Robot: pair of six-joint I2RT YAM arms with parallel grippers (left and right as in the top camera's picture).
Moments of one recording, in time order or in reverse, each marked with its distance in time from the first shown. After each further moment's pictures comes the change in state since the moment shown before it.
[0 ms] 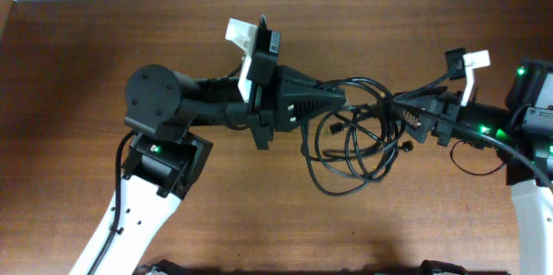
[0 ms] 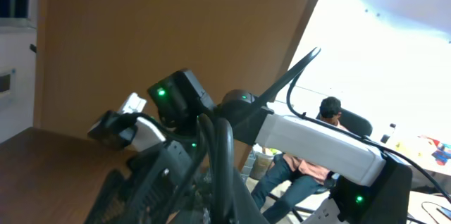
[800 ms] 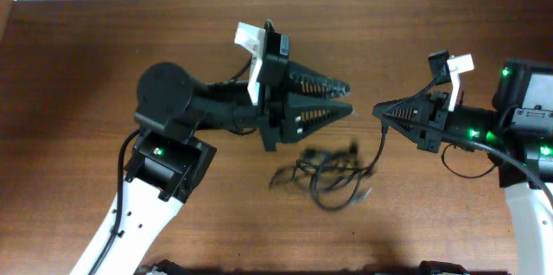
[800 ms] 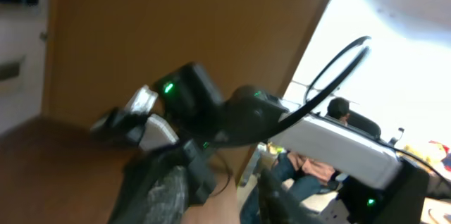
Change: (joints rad) left arm -0.027 -0.005 0.001 -0.135 -0.059 0.076; right arm 0.053 -0.015 0.000 -0.018 -0.003 -0.040
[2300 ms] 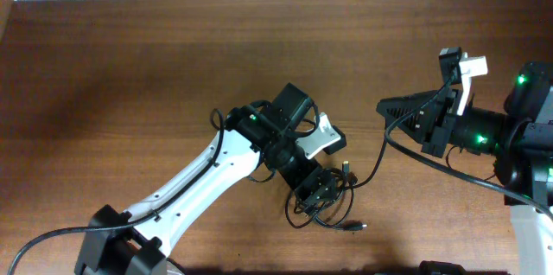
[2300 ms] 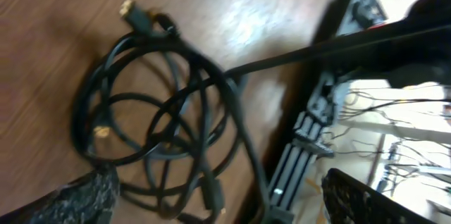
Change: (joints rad) left arm -0.196 0.387 0.013 -1.213 -0.478 0.737; right arm 0.000 -0.069 -0.001 0.121 0.000 0.049
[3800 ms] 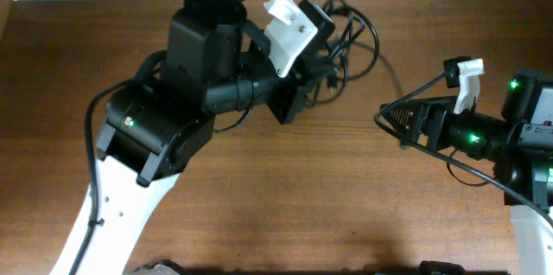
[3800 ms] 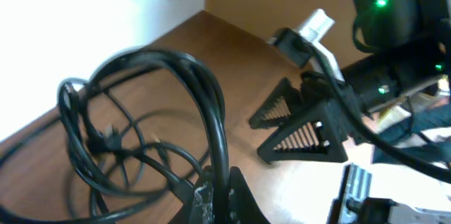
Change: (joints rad) left arm 0.108 -0.144 0.692 0.020 -0.094 -0.118; right arm 0.000 0.000 0.000 -0.147 0.380 0.047
